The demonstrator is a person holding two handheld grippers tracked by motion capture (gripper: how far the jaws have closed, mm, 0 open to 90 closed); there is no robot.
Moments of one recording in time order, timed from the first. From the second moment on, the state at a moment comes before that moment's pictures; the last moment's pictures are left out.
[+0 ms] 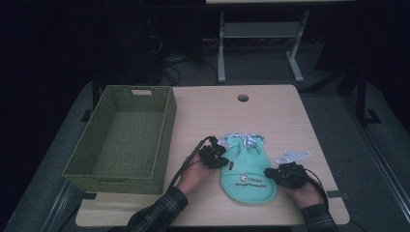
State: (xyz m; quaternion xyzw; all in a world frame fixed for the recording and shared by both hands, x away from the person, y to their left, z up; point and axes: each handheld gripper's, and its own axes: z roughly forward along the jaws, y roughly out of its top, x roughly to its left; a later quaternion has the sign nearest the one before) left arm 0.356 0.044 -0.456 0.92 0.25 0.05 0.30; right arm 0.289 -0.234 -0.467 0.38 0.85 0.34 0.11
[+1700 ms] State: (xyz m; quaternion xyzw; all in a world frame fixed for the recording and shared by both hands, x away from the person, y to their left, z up) left arm 0.409 0.050 -0.458 0.89 0.32 0.07 0.32; right arm 0.295 -0.240 -0.462 0.39 0.83 0.38 0.11
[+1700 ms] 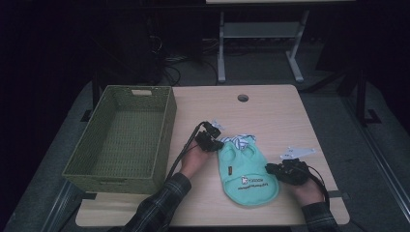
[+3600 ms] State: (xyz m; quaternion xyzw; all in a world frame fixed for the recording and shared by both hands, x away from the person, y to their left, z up) left arm 0.348 0.088 -0.433 0.87 0.31 0.08 0.38; right arm 0.318 -0.231 -0.460 0.38 0.84 0.38 0.10
